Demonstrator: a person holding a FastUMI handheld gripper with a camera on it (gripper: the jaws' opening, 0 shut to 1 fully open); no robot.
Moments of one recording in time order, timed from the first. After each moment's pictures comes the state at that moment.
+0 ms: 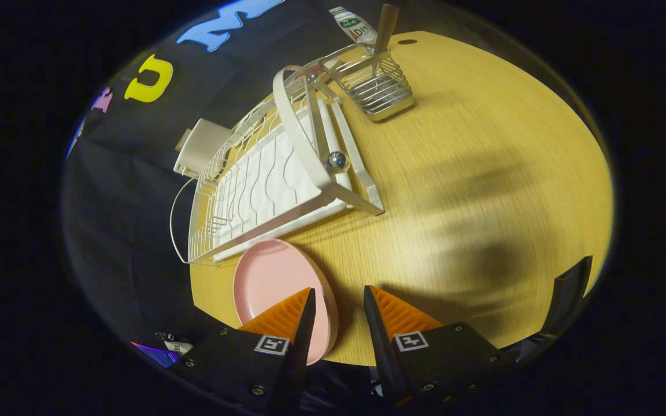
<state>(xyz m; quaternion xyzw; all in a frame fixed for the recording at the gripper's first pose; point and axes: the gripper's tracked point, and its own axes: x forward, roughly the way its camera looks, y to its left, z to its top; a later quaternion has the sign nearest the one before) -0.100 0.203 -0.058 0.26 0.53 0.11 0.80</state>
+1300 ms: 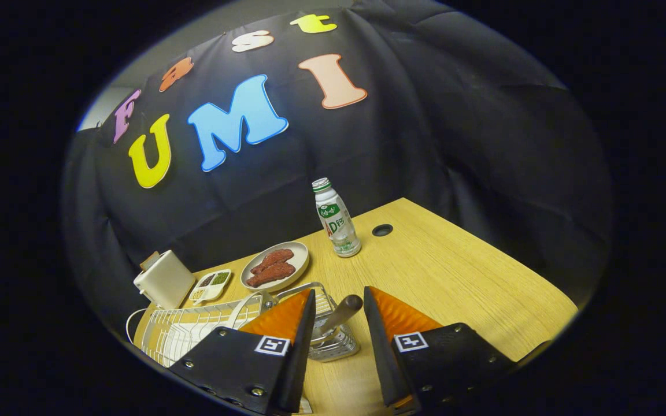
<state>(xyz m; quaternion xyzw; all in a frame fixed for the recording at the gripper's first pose) 0.118 0.073 0.042 0.17 0.14 -0.04 0.97</state>
